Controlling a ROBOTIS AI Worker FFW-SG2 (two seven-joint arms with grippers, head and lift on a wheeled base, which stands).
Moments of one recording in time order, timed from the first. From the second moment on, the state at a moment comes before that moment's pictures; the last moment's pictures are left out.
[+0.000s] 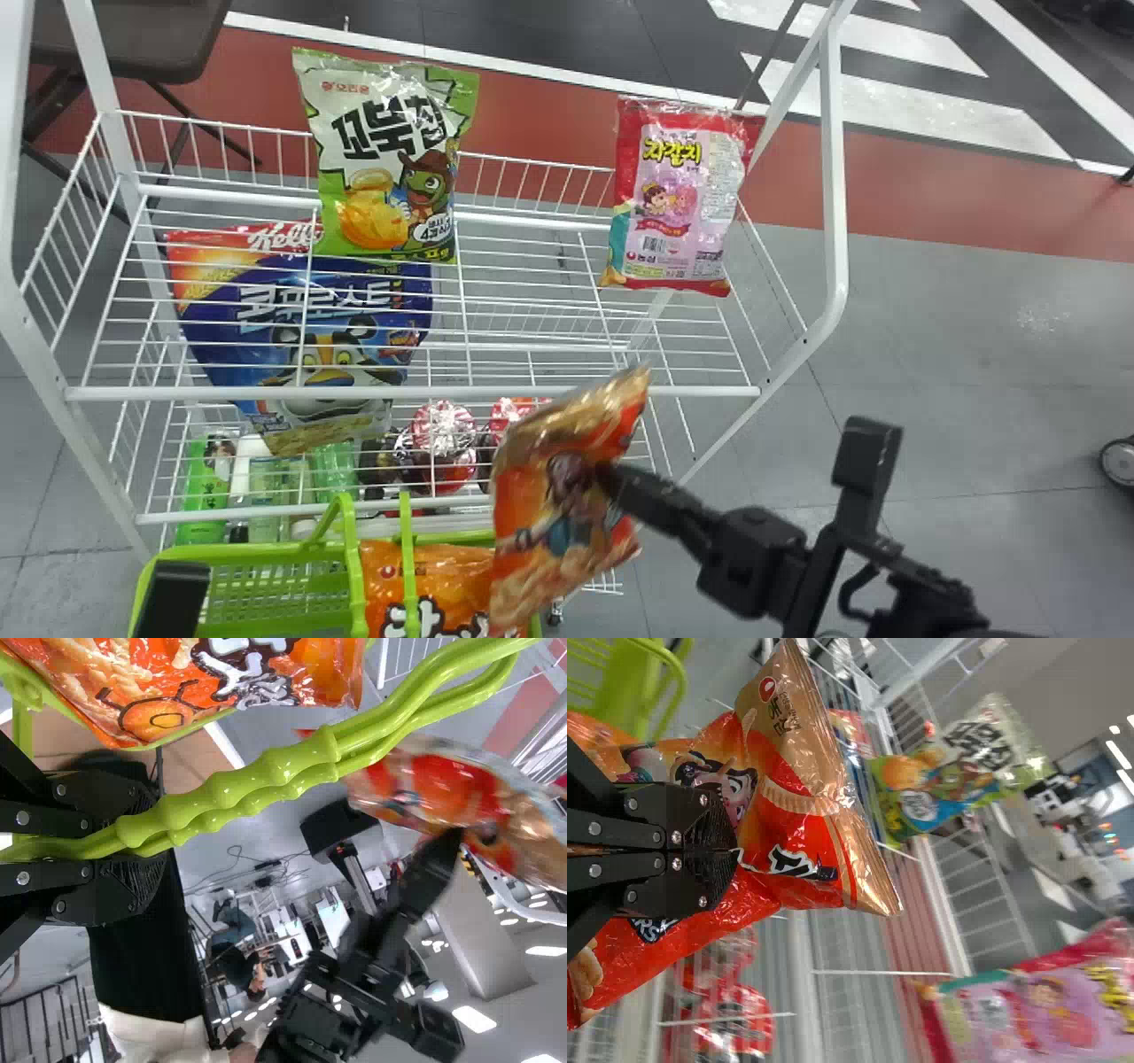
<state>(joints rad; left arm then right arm) 0.50 0.13 -0.19 -2.13 0.25 1.20 -1.02 0.64 -0.06 -0.41 -2.34 -0.45 0.96 0.62</state>
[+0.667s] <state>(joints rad) 0.49 0.12 -0.20 -2.13 0.25 1.19 -1.02 0.60 -0.08 -0.26 -1.93 -0.59 0.97 0.67</state>
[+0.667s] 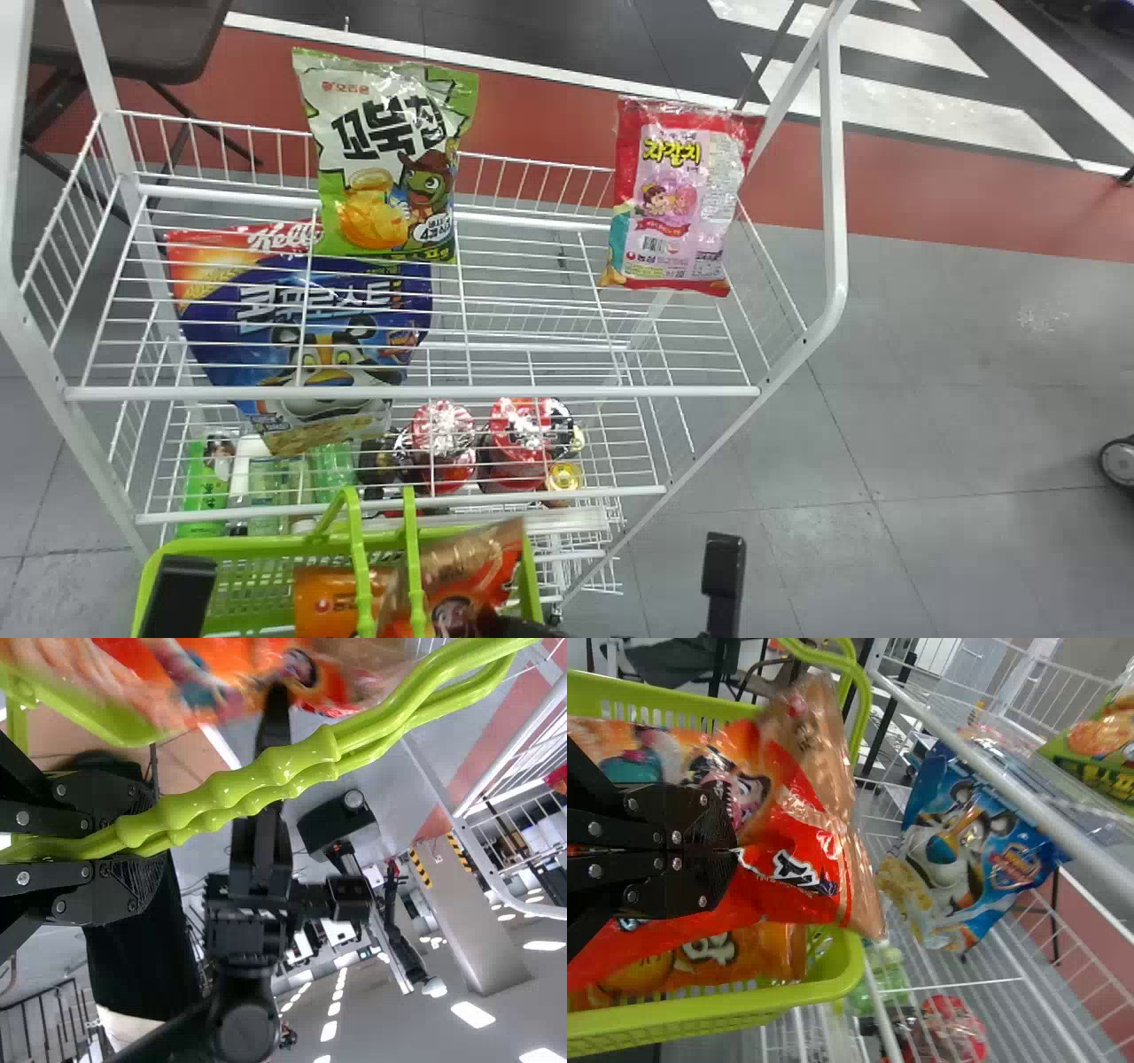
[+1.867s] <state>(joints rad) 0.52 0.12 -0.22 -2.14 0.24 1.18 -1.02 0.53 -0.09 -0.04 -1.88 -0.51 0.96 0.66</state>
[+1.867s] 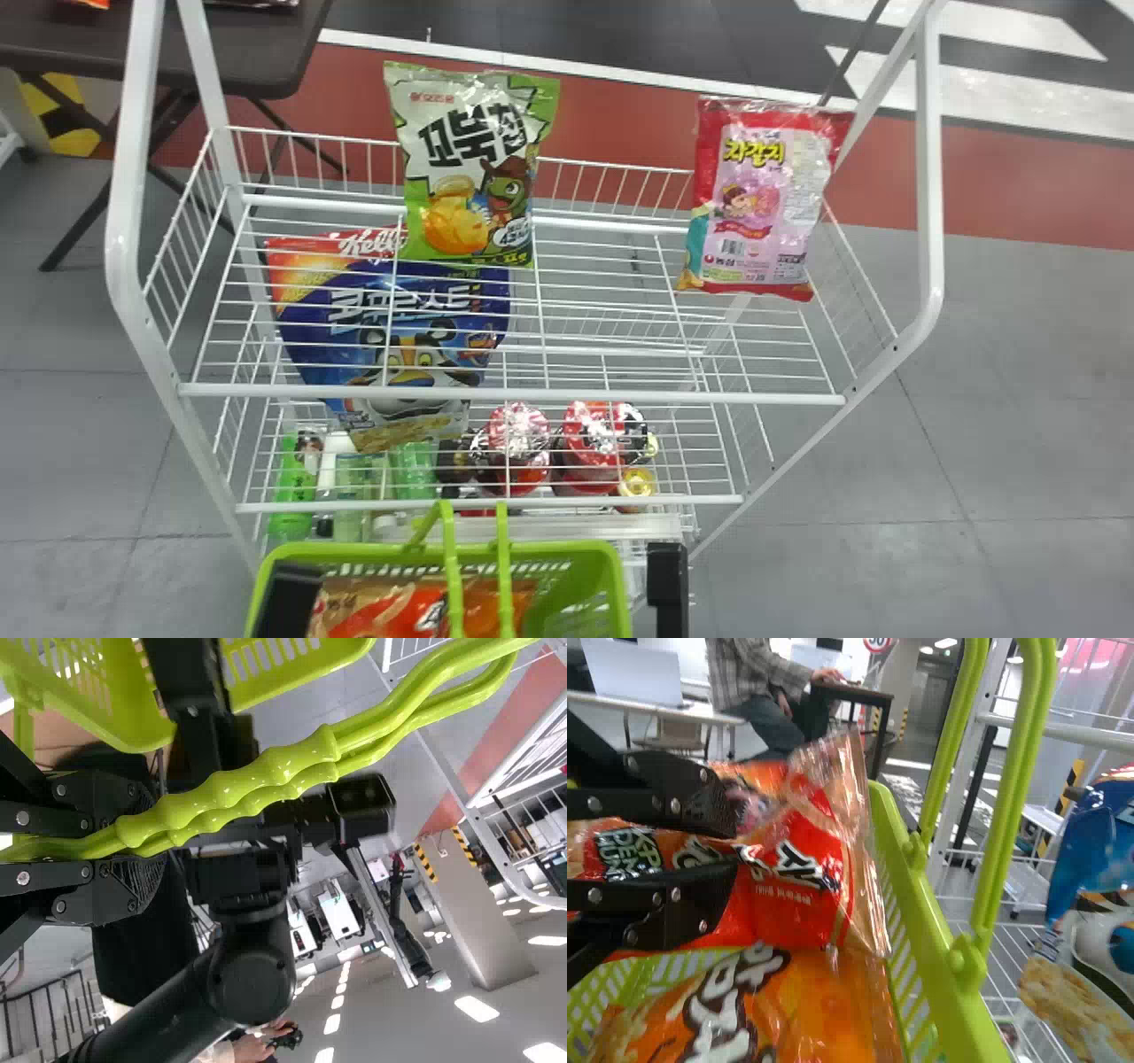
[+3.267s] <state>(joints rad) 0.51 0.13 -0.23 -2.12 0.23 1.18 -1.01 0.08 -0.10 -0.22 -1.75 -0.12 0.14 0.19</state>
